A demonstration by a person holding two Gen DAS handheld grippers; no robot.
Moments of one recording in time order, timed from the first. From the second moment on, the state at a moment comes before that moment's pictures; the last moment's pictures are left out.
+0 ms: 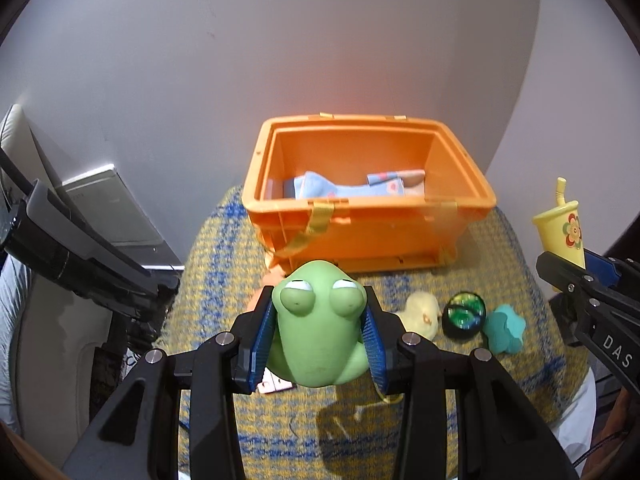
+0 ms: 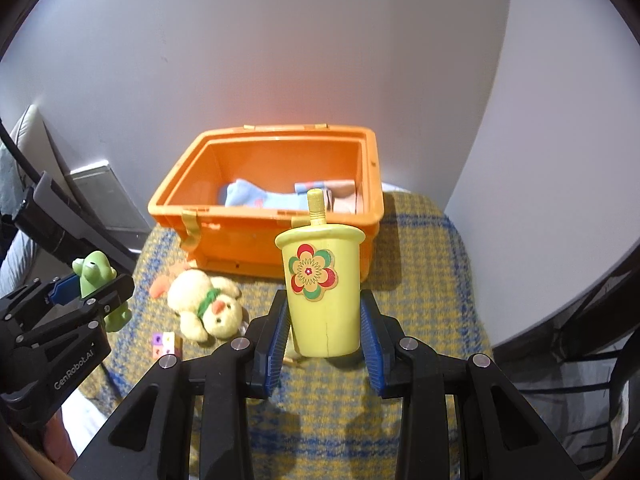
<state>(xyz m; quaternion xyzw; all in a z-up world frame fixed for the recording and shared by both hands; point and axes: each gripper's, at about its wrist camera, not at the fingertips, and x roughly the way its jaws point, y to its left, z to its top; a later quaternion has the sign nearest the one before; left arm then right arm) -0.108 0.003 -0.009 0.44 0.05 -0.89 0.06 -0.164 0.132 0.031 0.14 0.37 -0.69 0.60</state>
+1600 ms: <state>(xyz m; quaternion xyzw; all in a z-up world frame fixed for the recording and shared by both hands) -0.297 -0.048 -0.027 0.45 0.04 -0.89 0.06 -0.144 -0.063 0.028 0.14 0.40 -0.66 0.62</state>
